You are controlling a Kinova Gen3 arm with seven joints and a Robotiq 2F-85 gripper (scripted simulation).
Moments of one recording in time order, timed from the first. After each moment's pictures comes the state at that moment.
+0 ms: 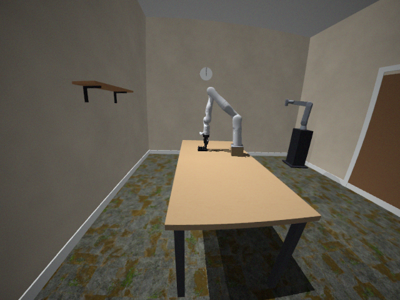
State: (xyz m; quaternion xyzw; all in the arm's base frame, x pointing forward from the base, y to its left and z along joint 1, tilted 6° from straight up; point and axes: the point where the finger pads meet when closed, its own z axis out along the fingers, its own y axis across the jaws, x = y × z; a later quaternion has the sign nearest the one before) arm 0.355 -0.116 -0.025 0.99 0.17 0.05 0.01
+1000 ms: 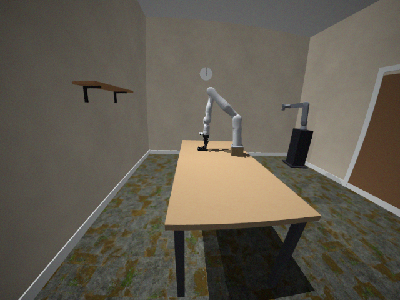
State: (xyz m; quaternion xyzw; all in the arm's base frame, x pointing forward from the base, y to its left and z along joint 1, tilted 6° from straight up) arm 0.355 -0.115 -0.026 0.98 0.17 0.05 0.01
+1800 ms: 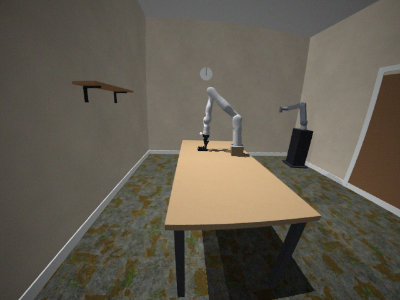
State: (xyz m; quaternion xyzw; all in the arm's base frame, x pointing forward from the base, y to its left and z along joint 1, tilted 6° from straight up) arm 0.355 -0.115 -0.026 0.98 0.18 0.05 0.01
